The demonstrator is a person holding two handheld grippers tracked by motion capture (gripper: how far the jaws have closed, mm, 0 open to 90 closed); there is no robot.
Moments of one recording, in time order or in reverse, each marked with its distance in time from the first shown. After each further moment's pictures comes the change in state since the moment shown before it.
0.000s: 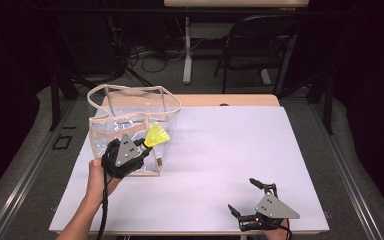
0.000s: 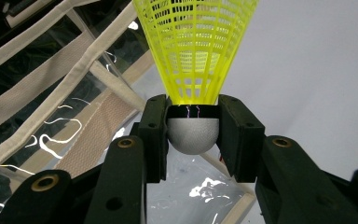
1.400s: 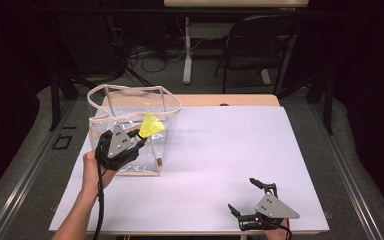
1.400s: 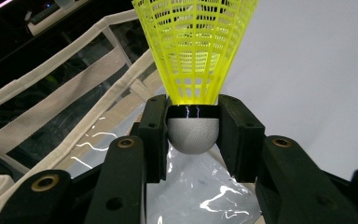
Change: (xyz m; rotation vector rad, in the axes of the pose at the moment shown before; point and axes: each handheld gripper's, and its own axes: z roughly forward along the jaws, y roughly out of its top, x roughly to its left) left arm 0.020 0.009 -0.007 -0.041 0.043 -0.026; right arm 0.000 0.000 0.001 0.003 -0.005 0.000
